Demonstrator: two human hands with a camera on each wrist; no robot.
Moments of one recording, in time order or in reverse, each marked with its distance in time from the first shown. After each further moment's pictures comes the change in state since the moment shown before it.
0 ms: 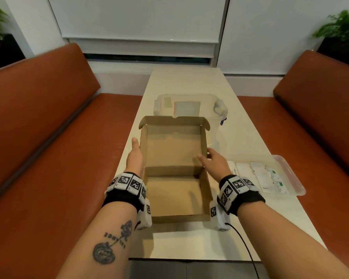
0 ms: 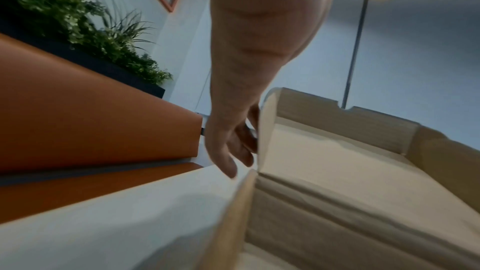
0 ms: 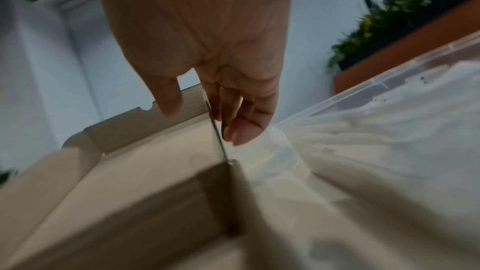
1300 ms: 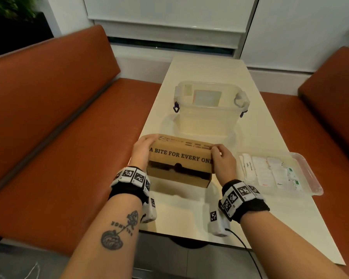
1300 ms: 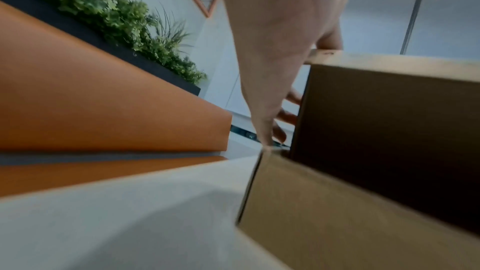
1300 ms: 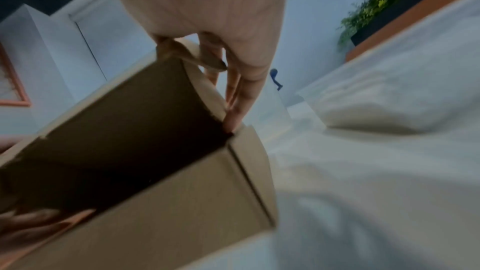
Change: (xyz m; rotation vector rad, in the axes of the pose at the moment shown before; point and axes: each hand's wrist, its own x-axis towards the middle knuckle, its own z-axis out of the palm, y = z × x) left_hand -0.018 -0.033 -0.044 -0.182 -0.141 0.159; right_hand -0.036 -0.002 0.036 0.317 0.173 -0.105
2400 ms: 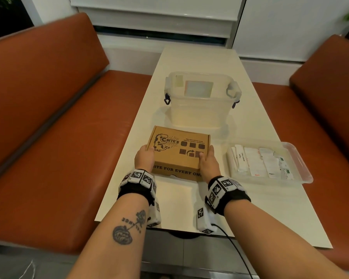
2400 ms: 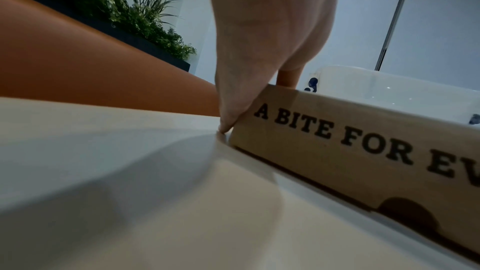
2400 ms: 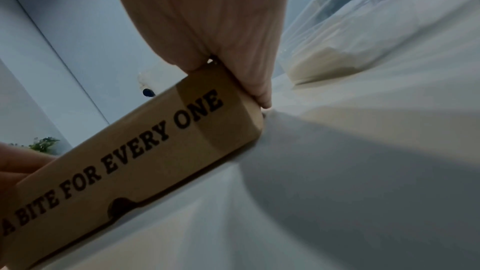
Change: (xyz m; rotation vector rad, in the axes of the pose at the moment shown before) left_hand 0.016 -0.049 0.027 0.514 0.108 -0.064; right_hand 0.000 0.035 0.022 -0.115 -0.120 0.215
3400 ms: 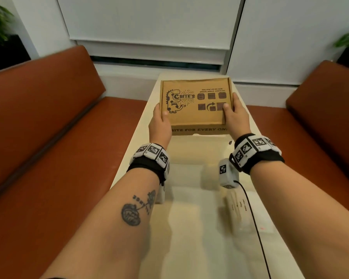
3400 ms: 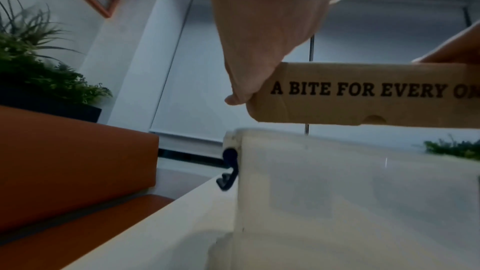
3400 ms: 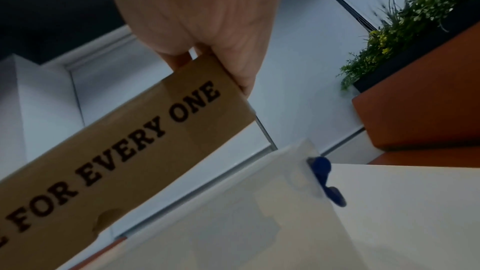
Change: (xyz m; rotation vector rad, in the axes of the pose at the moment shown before) left_hand 0.068 0.192 0.036 -0.186 0.070 0.500; right_hand 0.159 -0.154 -0.118 0.065 0.201 -0.390
